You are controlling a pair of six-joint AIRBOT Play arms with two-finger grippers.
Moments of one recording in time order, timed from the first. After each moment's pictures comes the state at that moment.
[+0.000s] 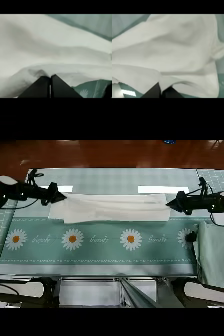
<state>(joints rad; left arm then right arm) 0.20 -1.61 1.28 0.75 -1.13 -1.39 -0.32 -1.42 1.03 -0.71 1.12 1.34</state>
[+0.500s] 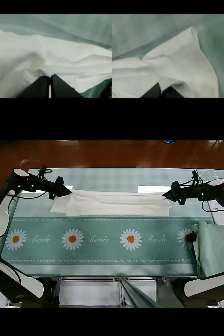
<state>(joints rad) 0.19 -1.94 1.60 0.74 -1.21 -1.45 -0.29 -1.75 1.32 -0.67 1.04 1.36</state>
